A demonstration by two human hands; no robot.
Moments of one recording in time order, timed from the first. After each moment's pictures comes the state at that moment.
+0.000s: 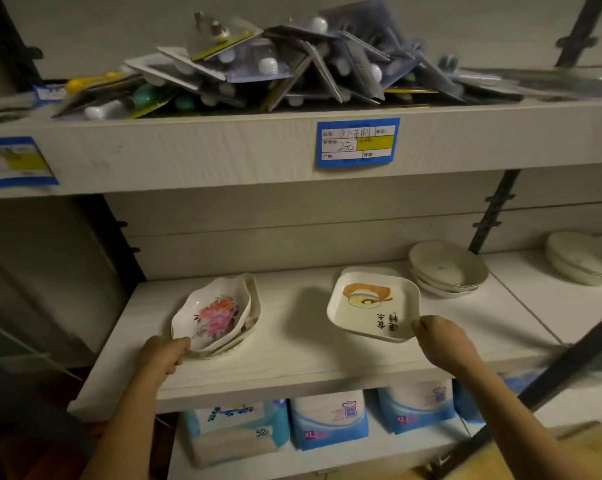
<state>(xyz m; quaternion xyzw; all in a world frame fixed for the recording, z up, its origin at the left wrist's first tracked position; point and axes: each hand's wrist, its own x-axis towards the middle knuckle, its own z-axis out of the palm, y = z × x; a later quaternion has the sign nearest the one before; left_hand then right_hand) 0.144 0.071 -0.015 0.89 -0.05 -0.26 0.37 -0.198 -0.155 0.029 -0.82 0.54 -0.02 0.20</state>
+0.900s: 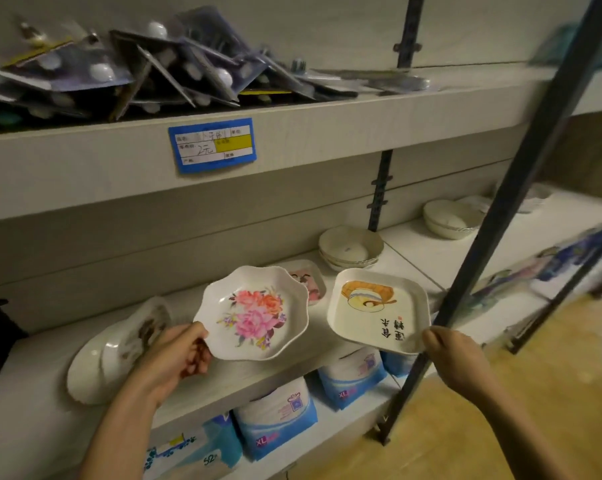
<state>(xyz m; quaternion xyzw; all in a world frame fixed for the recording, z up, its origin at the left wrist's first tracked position) 0.012 0.006 0.065 0.70 -0.26 -0.45 0.48 -0.326 -0.098 0.043 -0.71 0.63 -0.17 0.26</state>
